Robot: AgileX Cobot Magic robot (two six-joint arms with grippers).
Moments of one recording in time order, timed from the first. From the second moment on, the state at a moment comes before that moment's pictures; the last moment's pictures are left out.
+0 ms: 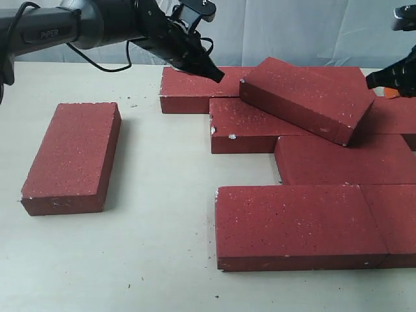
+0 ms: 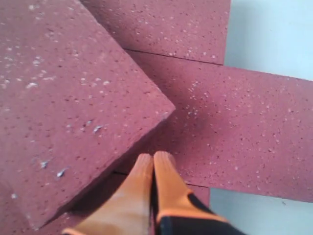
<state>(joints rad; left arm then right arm) -0.46 2.26 -1.87 -0.38 0.49 0.58 -0.13 1.73 -1.17 0.30 0.54 -0.53</state>
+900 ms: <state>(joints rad) -0.49 2.07 -1.85 -0.24 0.68 0.51 -0.14 2.04 -1.36 0.34 0.54 -0.58</state>
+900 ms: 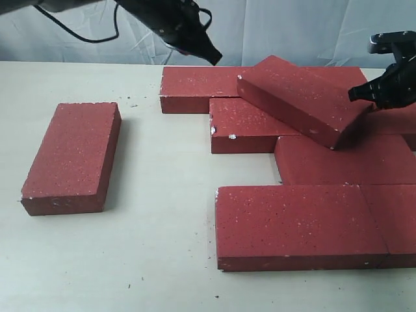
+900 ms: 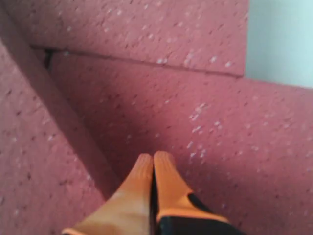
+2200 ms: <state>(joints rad) -0.56 2.21 -1.70 -0.52 0.53 0.56 0.07 2.01 -1.37 0.66 0.55 -0.81</state>
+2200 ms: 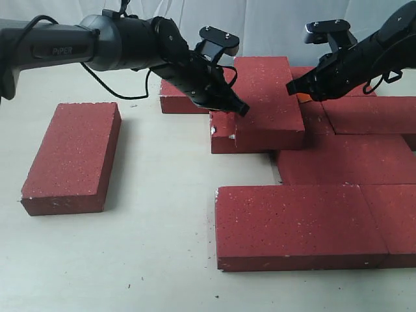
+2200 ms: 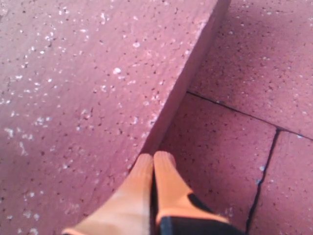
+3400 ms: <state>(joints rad) -0.56 1.75 -1.09 -0.49 0.33 0.60 0.37 1.90 -1.37 0.65 0.47 -0.85</state>
